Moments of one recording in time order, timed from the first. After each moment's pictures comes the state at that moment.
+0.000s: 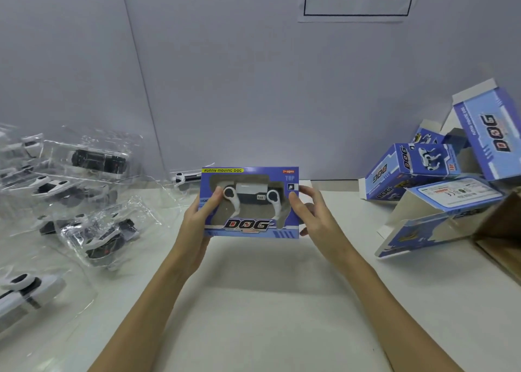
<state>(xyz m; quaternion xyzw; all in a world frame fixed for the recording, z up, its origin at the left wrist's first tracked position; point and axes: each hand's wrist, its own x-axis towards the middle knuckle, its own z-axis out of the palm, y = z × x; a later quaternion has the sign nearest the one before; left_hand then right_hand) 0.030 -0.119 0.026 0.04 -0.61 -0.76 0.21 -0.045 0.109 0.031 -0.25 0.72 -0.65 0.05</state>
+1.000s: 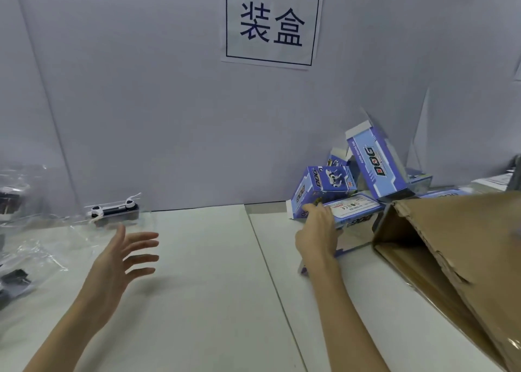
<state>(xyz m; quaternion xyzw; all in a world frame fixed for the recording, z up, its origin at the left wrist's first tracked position) 0.022 -0.132 0.010 0.05 -0.63 -0.75 0.19 -0.082 0.202 0.056 0.06 0.94 -0.28 -0.20</state>
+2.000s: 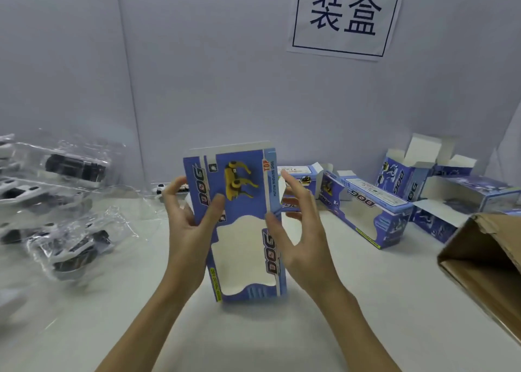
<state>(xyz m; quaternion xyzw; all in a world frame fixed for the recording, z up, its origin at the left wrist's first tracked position) 0.044 -0.068 0.051 -0.07 -0.53 -0.75 0.38 -0.004 0.109 0.053 -0.36 0.70 -0.58 -0.21</state>
